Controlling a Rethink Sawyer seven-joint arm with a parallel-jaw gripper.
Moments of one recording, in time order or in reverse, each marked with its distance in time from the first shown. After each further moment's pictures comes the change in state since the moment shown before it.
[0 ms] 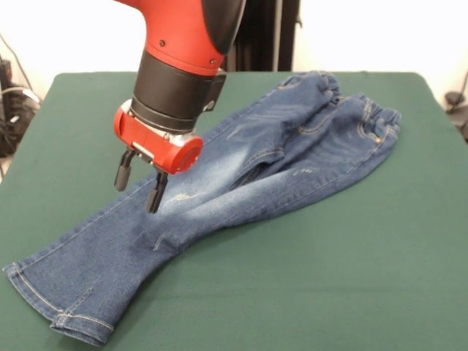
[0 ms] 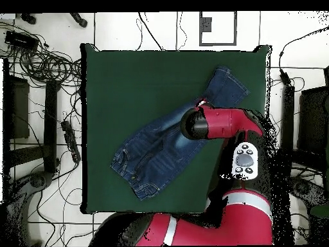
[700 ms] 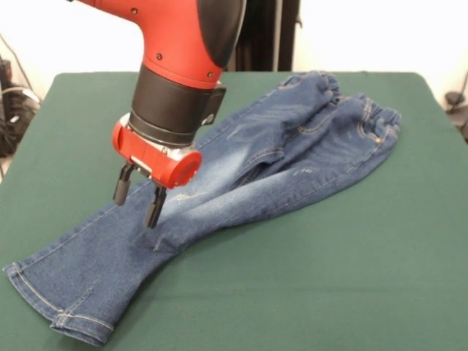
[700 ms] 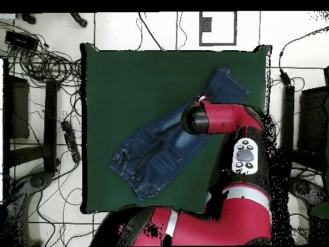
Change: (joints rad) arm -0.003 0.035 0.000 -0.056 0.034 0.000 0.000
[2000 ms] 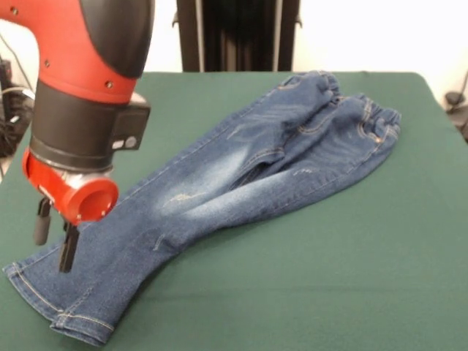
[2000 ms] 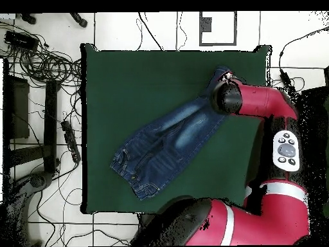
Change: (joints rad) arm -0.177 0.042 0.156 -0.213 -0.001 0.071 0.000
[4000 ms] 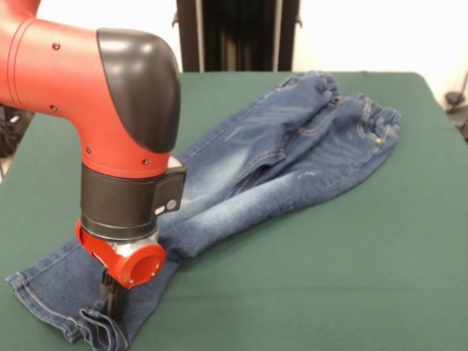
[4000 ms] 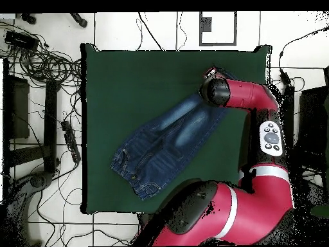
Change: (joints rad) arm -0.026 0.140 0.142 -0.127 -0.011 0.049 0.000
